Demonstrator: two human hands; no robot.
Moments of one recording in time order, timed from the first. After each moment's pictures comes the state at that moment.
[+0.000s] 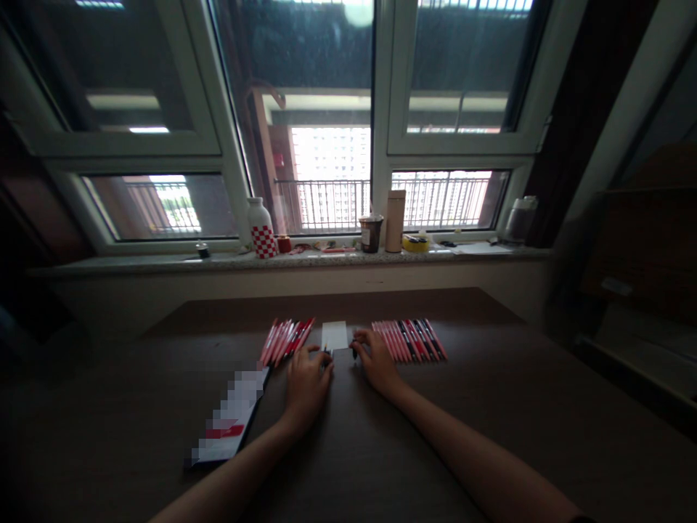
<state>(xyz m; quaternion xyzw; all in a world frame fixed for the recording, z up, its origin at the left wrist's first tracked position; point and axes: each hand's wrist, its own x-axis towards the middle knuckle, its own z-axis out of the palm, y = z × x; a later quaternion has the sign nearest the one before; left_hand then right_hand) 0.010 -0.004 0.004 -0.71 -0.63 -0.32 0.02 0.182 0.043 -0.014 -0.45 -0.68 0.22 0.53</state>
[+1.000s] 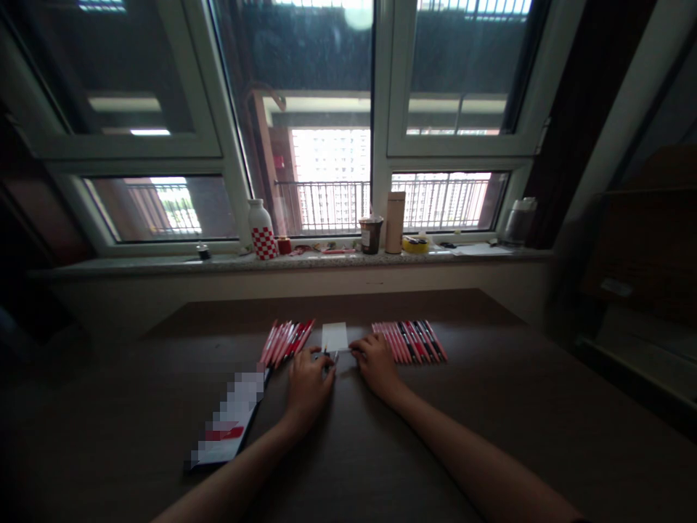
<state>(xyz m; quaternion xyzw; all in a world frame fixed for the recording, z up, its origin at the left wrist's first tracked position) 0.010 -0.003 0.003 -0.72 -0.62 -0.32 0.01 0.181 0.037 -0.008 -0.49 -0.77 0.05 0.41</state>
